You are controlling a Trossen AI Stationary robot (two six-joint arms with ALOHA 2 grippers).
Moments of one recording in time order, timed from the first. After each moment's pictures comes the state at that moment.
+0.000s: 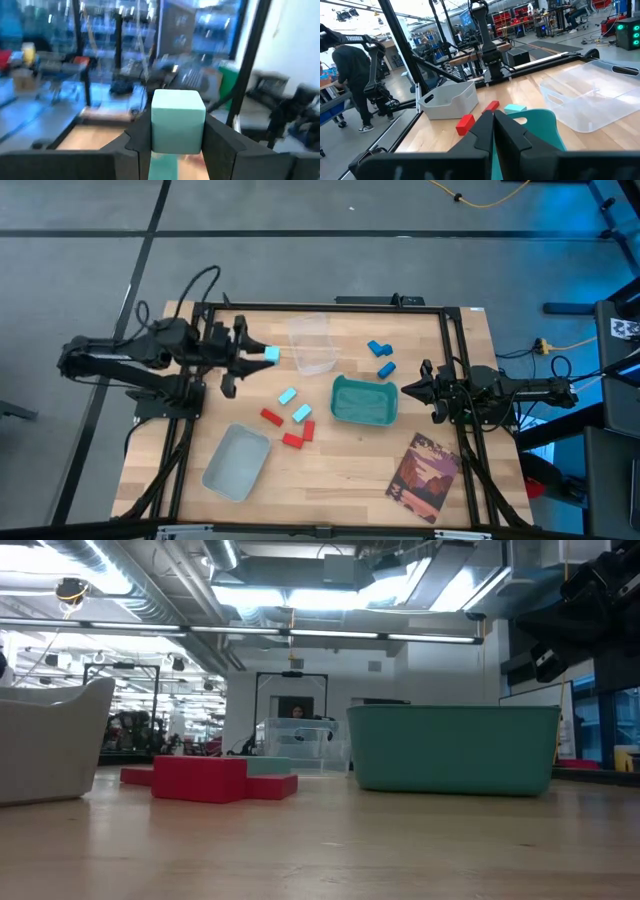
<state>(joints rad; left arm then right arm) -0.03 0.82 0.90 0.03 -0.04 -0.10 0.06 0.00 0.01 0.03 0.01 0.31</state>
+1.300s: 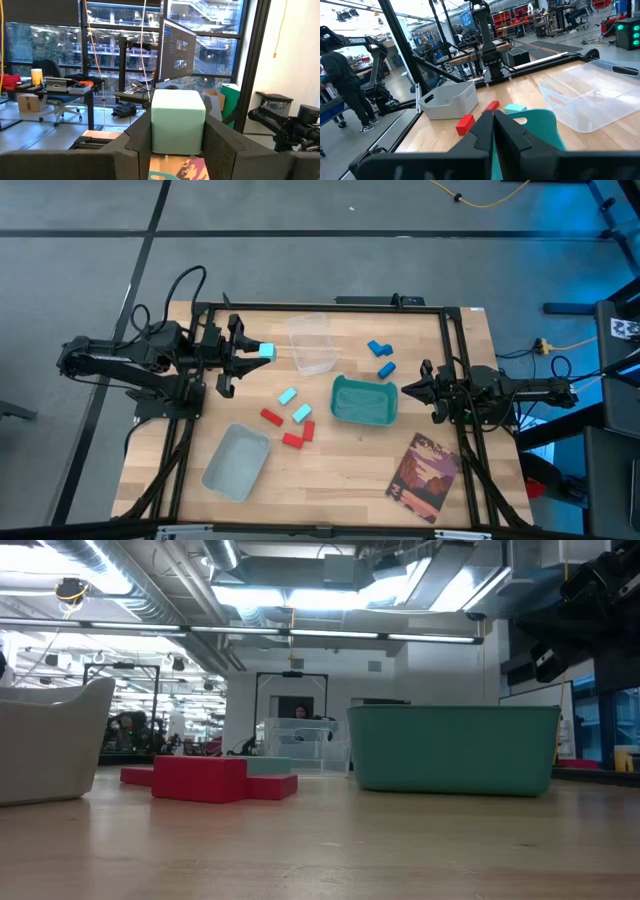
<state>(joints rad) -0.06 0.78 0.85 0.15 -0.09 -0.07 0.06 0.00 0.01 0.03 0.01 0.31</state>
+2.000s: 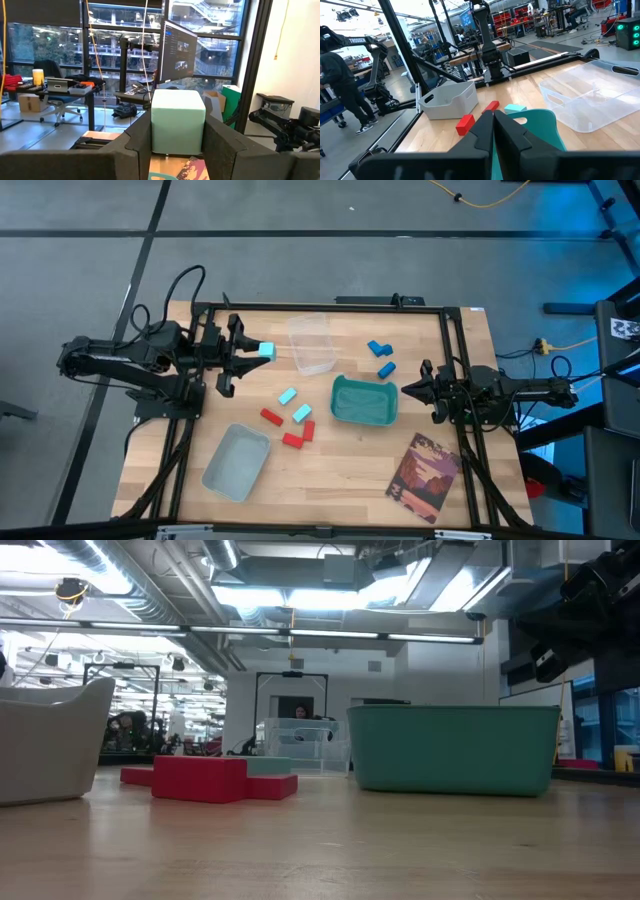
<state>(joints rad) -0.06 0.78 0.85 0.16 -0.10 -0.08 0.06 0.00 0.01 0.03 0.01 0.31</state>
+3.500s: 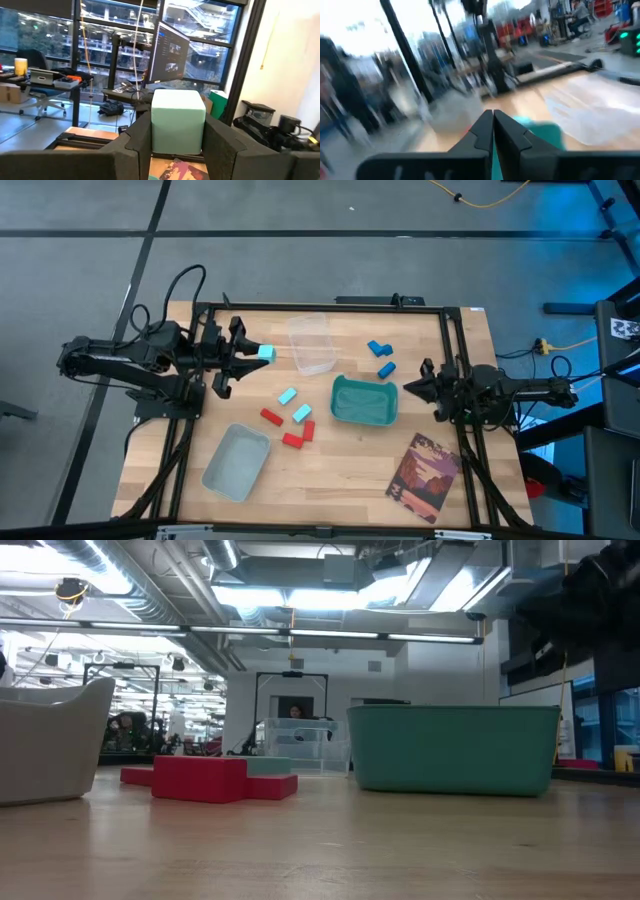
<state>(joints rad) -0.06 0.78 0.85 0.17 -0.06 -0.17 0.06 0.00 0.01 0.13 0.01 0.37</state>
